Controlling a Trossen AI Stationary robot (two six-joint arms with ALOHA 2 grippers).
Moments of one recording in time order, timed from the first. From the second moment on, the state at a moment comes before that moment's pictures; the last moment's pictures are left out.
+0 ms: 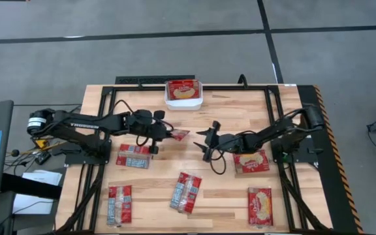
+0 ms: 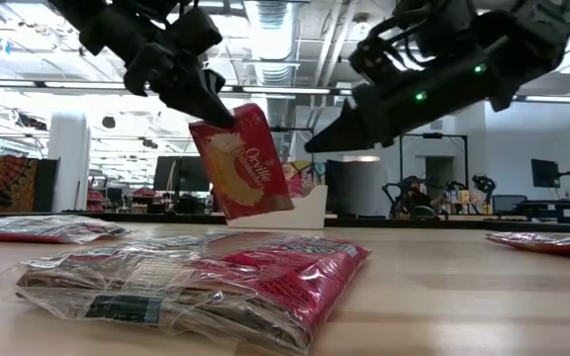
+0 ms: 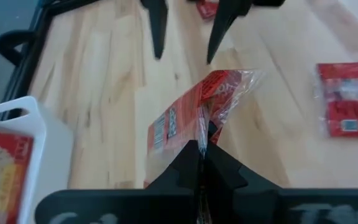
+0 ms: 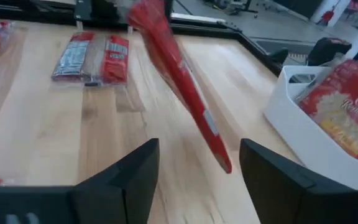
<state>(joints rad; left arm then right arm) 0.13 1.23 0.69 0.04 0.03 0.33 0.11 1.68 0.63 0.71 0.47 -0.02</state>
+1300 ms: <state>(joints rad) 0.16 1.25 0.69 0.27 0.13 0.21 -0.04 1.43 0.82 -0.07 0.03 0.34</state>
